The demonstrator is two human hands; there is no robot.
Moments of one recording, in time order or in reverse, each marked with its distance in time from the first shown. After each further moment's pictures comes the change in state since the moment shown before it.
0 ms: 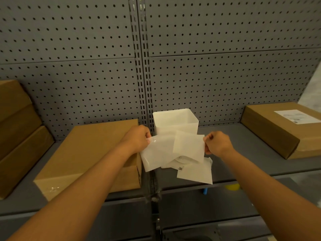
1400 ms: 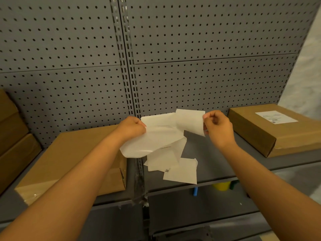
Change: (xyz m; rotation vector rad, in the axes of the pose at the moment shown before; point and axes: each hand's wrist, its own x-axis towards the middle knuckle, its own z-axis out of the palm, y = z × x) left_hand 0.007 0.045 -0.030 -0.442 -0.031 -0.151; right_hand -0.013 -0.004 -0.054 0.357 0.321 -0.387
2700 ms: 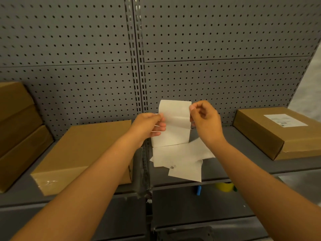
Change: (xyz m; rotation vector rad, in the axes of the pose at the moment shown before) left_hand -0.030 0.020 0.020 -0.565 0.012 -0.011; right_hand -0.019 -0.046 0.036 0.210 -0.125 -0.169
